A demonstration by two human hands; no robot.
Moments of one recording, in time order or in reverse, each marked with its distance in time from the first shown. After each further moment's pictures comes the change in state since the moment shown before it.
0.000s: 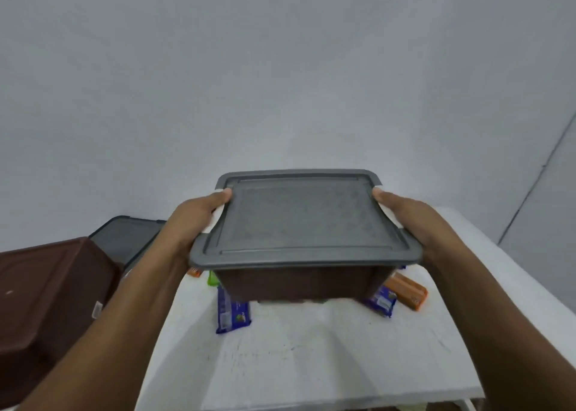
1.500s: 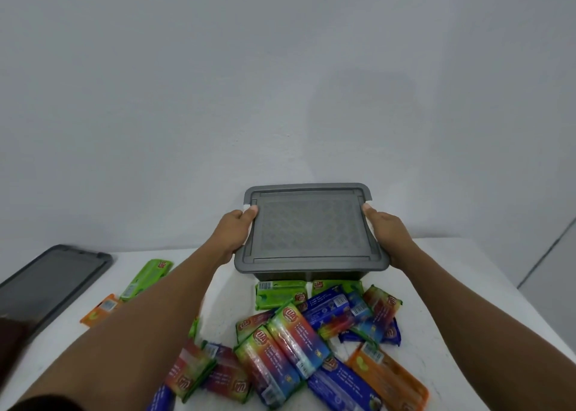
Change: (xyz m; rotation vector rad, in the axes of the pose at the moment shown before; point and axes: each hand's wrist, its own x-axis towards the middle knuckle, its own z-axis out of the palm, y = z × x) left_hand 0.251 -0.090 0.159 0.378 -0.031 -0.098; right_hand 0.302 0.039 -0.044 -0.253 -0.029 -0.040
